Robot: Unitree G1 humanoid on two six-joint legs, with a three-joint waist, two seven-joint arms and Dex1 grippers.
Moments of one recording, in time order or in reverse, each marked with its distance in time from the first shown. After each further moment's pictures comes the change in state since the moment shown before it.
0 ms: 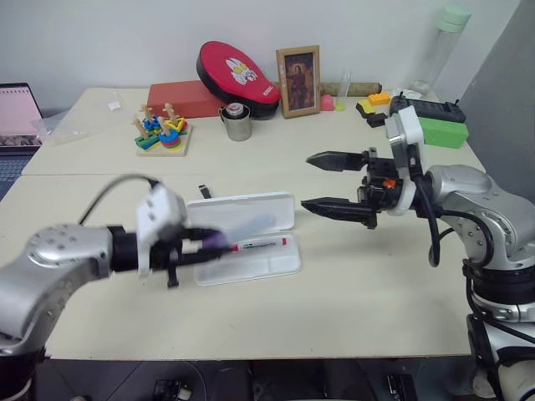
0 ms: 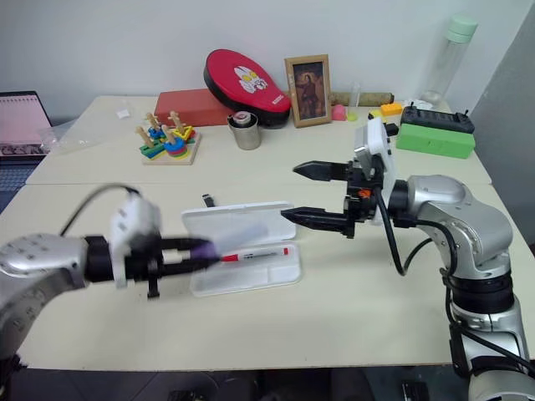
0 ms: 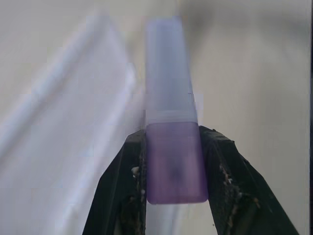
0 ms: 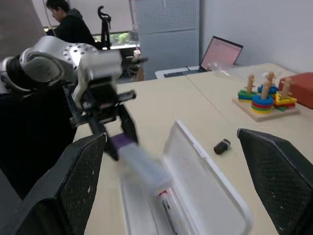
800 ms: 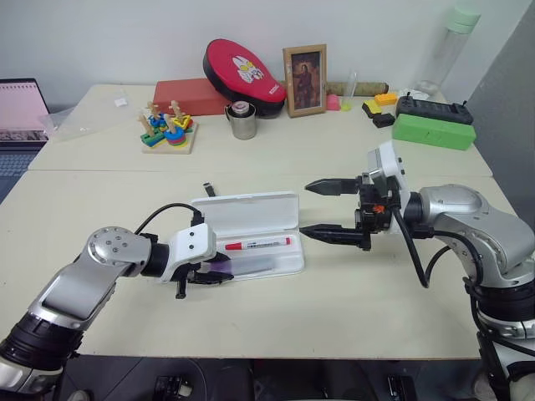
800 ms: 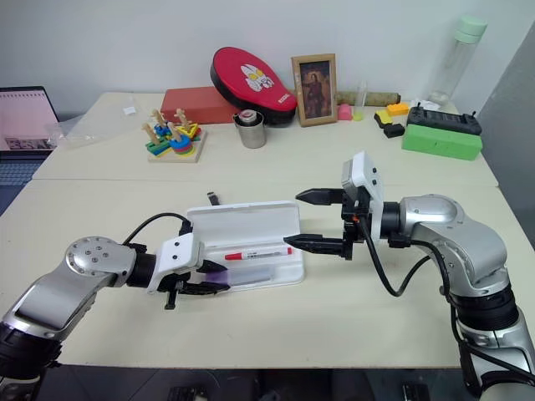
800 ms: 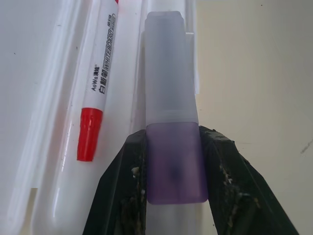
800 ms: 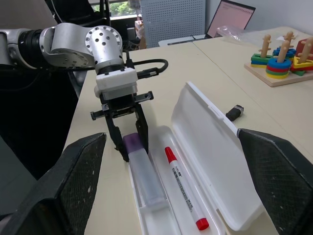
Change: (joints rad) left arm -0.192 -0.056 -0.309 0.286 0.345 -0.310 -0.197; right arm 0.089 -0.032 0.086 -0.085 -0.050 -0.015 -0.039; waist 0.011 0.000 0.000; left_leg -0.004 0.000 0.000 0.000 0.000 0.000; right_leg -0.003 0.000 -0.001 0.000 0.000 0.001
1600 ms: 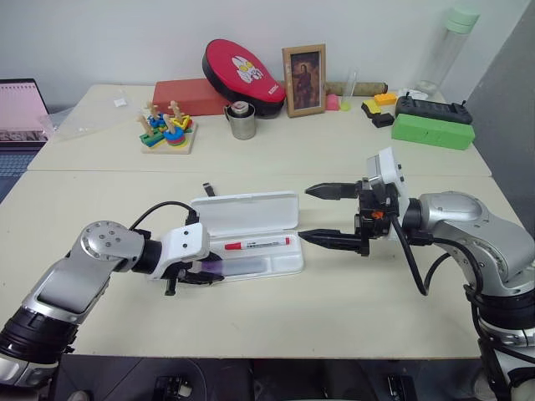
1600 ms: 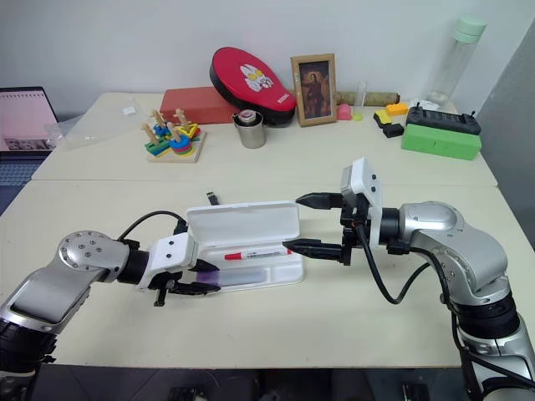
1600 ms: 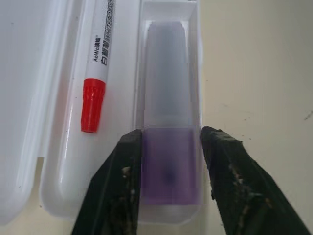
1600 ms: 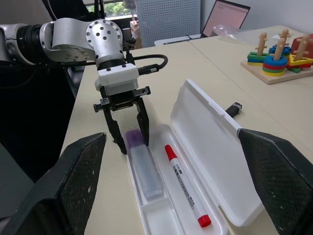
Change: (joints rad) left arm -0.008 0.020 0.016 0.043 0.026 -0.012 -0.052; right arm 0.028 0.000 -0.002 -0.028 0.007 0.001 -0.023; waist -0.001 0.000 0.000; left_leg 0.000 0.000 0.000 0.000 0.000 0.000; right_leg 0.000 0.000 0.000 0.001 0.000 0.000
